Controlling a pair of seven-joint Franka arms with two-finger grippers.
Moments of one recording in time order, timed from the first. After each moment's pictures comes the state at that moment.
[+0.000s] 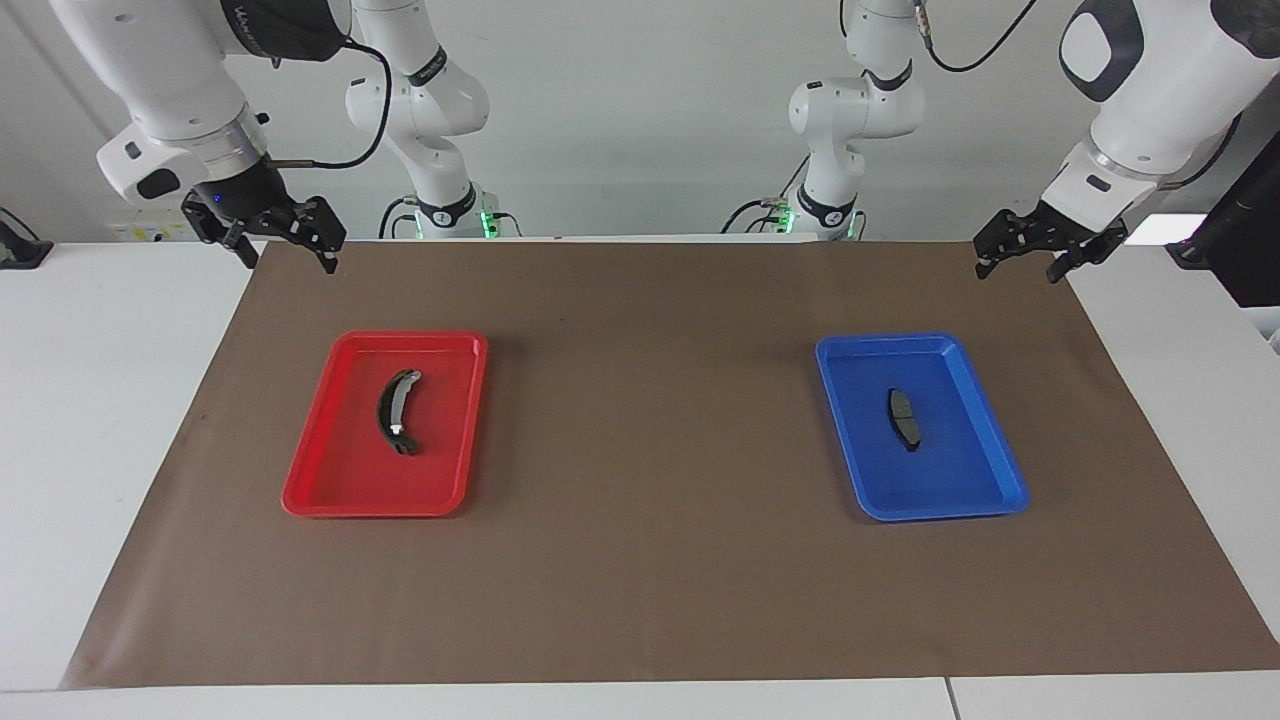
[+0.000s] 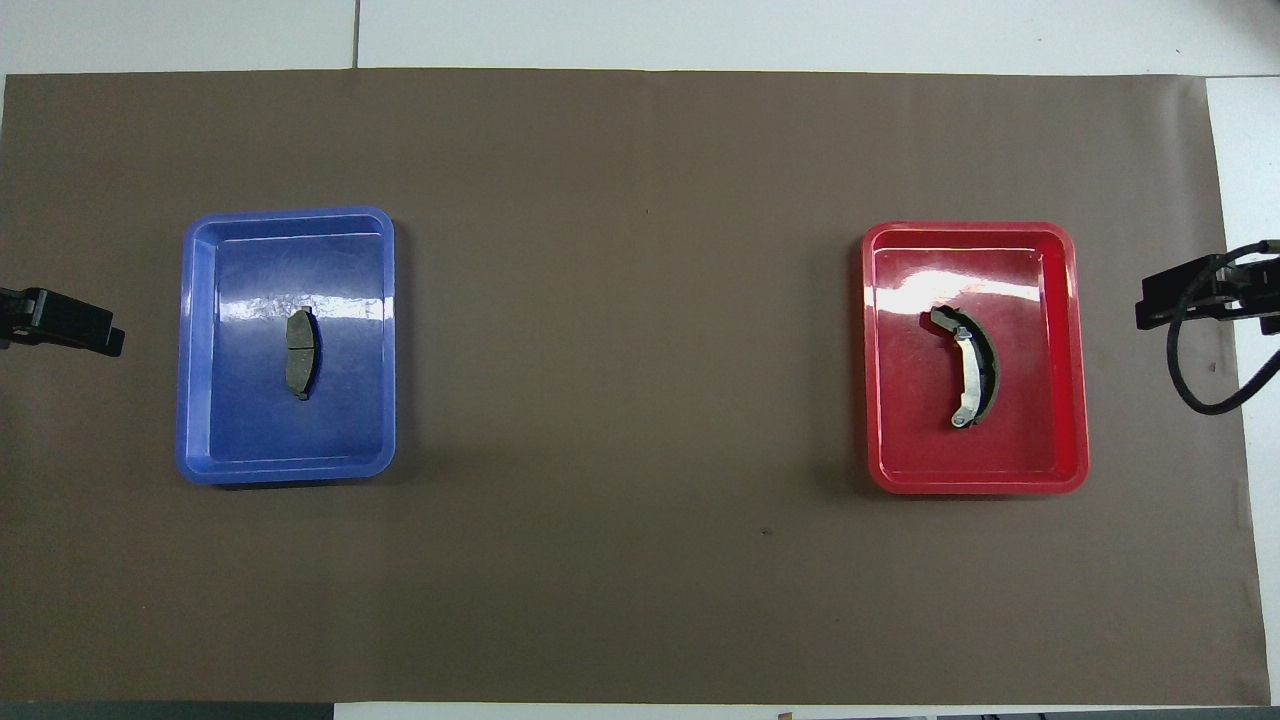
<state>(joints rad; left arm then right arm) -0.06 -0.03 0.07 -1.64 0.00 1.52 0.16 0.02 -0.03 -0.05 -1.59 -0.04 1.50 0.05</state>
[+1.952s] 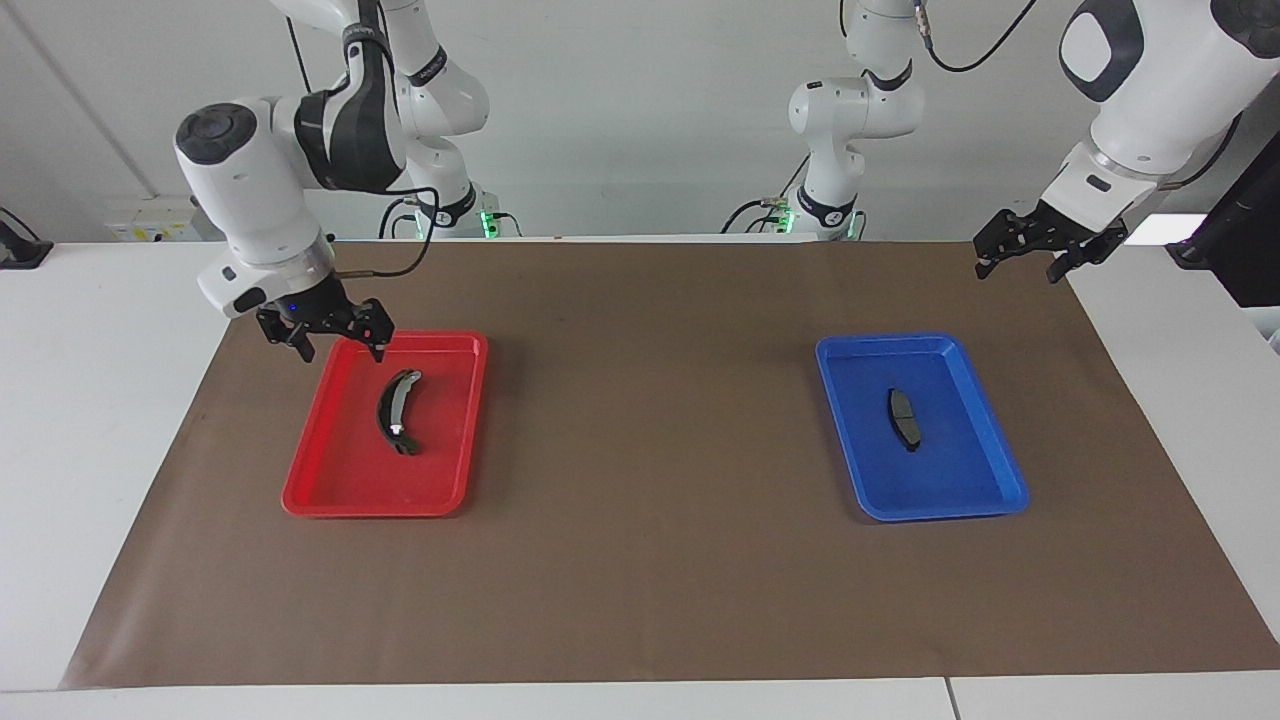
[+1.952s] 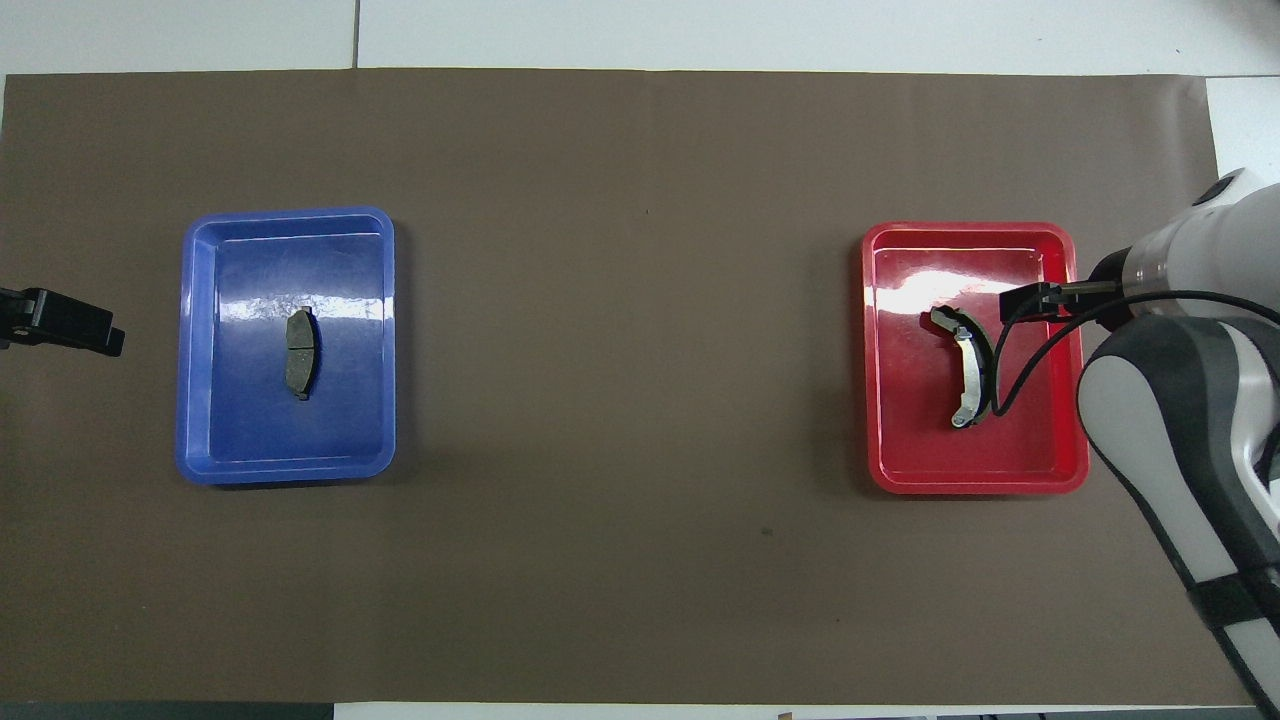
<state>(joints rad) -0.06 -0.03 0.07 -1.64 0.00 1.52 0.16 0.04 0.00 -0.05 -2.05 -0.02 2.10 0.00</state>
